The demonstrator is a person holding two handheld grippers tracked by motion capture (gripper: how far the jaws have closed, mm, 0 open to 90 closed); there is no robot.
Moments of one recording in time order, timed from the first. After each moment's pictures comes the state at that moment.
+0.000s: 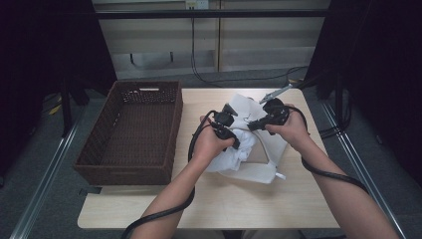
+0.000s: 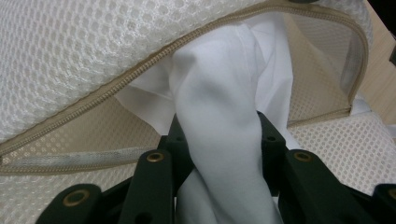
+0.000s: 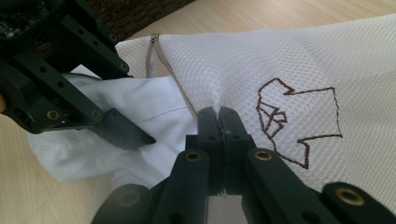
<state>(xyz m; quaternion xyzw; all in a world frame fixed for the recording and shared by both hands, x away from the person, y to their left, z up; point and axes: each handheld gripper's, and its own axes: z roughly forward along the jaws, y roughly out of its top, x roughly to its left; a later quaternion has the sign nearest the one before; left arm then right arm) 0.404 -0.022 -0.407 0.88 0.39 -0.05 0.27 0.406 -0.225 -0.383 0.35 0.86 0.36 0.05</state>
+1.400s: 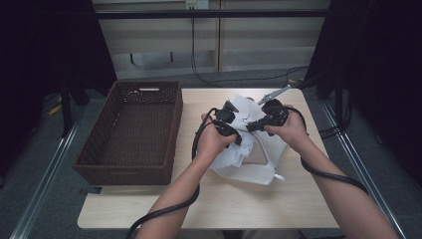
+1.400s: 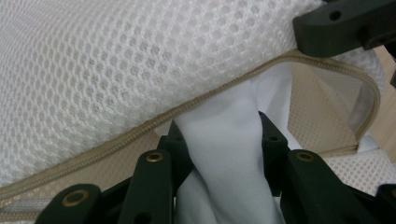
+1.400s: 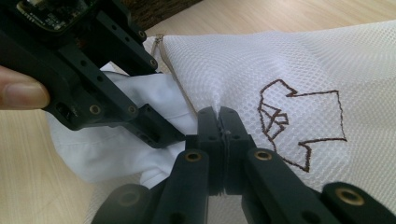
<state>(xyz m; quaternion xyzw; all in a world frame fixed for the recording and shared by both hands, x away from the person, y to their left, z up) 0.415 -0.028 -0.409 0.87 0.41 -0.05 0.28 0.403 -0.221 -0.383 0.34 0.87 0.36 0.05</state>
